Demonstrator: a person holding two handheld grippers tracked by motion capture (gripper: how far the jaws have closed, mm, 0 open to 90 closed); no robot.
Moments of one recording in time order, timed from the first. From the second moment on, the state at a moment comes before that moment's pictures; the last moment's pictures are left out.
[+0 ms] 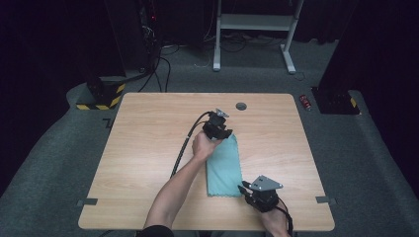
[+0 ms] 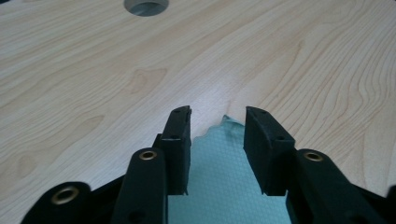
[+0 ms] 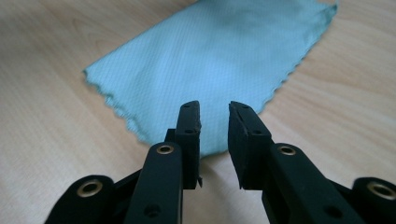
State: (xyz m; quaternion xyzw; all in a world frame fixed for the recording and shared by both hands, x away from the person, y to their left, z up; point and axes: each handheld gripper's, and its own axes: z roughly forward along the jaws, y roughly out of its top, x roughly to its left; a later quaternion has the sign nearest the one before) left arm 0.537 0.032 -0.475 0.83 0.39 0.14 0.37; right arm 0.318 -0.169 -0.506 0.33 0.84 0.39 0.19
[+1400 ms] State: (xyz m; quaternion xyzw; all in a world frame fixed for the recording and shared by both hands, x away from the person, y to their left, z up) left arm 0.438 0.107 -0.495 0.83 0.39 0.16 0.36; right arm 0.372 -0.168 -0.507 0.34 0.85 0.37 0.16
